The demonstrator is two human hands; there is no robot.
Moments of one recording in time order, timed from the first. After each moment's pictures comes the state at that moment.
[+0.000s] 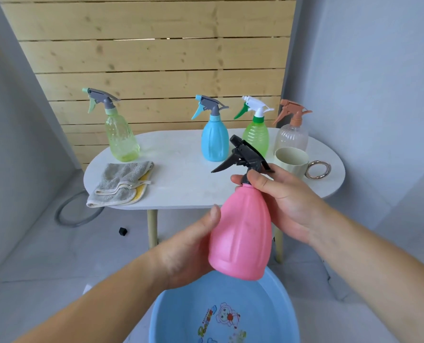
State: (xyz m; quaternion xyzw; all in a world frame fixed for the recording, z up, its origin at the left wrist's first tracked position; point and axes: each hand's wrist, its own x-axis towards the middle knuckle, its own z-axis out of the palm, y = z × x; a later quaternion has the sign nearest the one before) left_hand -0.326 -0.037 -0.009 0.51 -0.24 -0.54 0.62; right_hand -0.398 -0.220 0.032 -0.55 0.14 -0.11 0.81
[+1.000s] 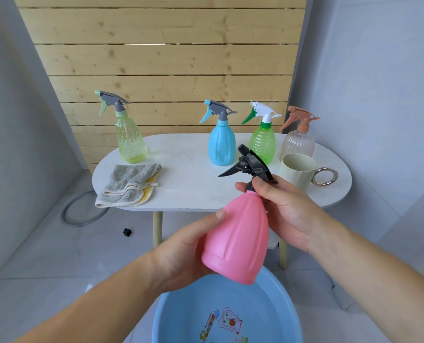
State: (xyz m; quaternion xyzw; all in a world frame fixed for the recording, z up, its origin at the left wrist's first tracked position) left_hand -0.320 -0.025 -0.005 0.52 -0.19 -0.53 0.64; right_hand -0.391 -0.216 0.024 -0.54 0.17 -0.09 0.82
